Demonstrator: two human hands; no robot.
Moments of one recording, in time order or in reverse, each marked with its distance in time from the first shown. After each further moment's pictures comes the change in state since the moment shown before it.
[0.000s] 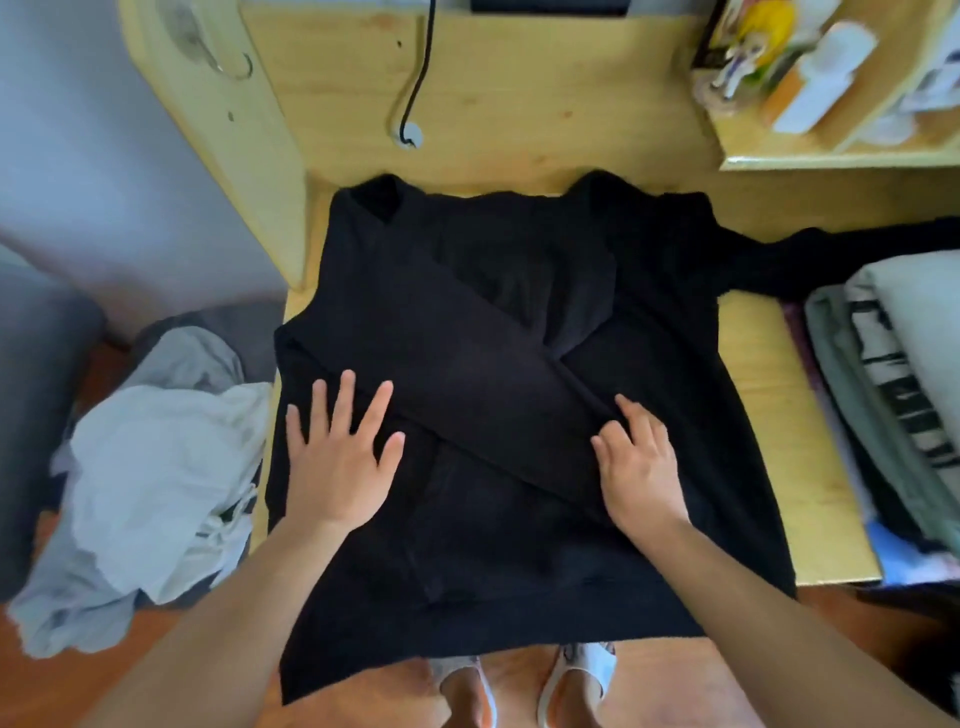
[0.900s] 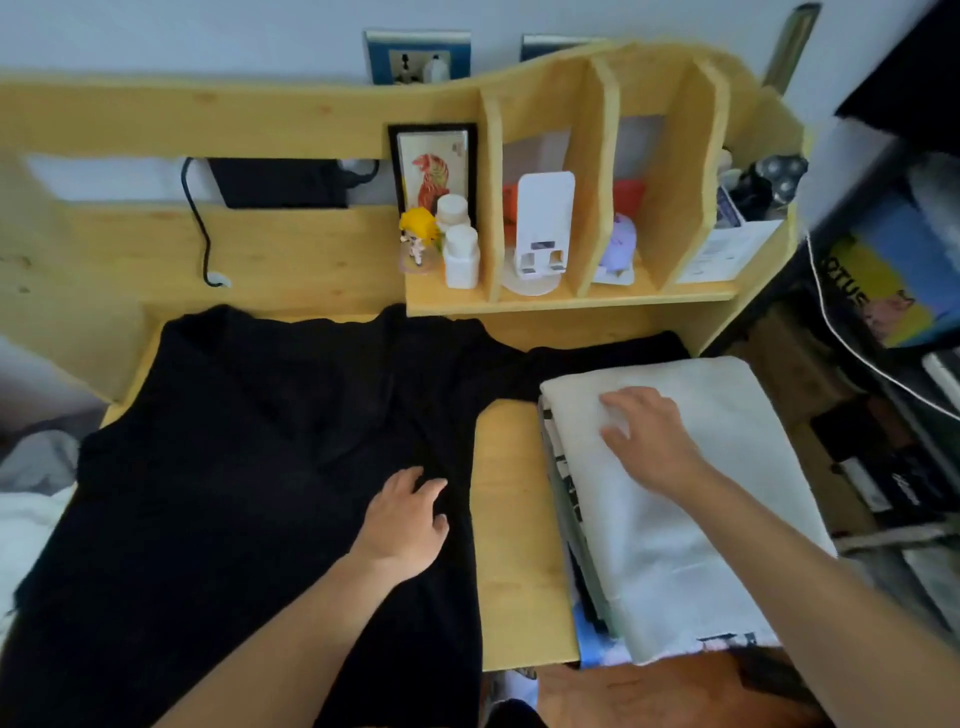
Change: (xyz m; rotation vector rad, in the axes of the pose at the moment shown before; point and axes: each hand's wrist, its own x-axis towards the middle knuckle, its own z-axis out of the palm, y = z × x) left_hand 0.010 0.388 -0.101 -0.287 -0.265 0.151; right_hand 0.106 0.289 -0.272 0.082 -0.175 0.081
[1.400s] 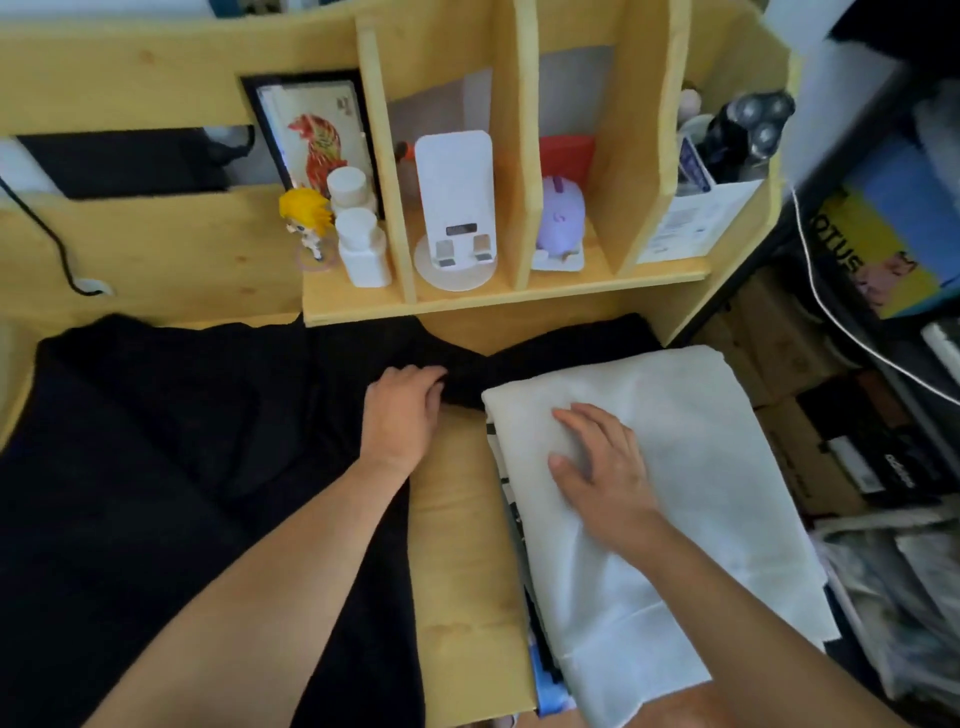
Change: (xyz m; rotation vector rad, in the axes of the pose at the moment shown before) left_hand 0.163 0.071 -0.028 -0.075 0.544 0.182; right_hand 0.002 0.037 0.040 0.320 0.085 -0.037
